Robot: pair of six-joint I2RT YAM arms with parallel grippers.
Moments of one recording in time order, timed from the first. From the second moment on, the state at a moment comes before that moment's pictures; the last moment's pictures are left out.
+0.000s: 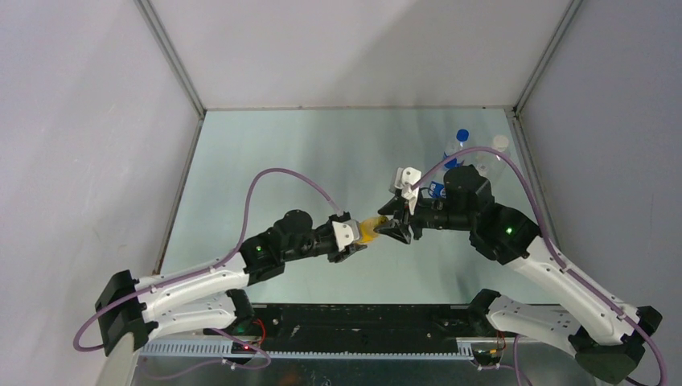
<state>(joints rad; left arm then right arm) -1.02 0.98 0.60 0.10 0.21 0.29 0.80 0.93 1.07 -0.50 -0.50 -0.20</state>
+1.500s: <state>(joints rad) -0.52 0.75 0.69 -0.20 -0.34 0.20 0.51 1.01 1.13 -0.79 -0.04 -0.22</state>
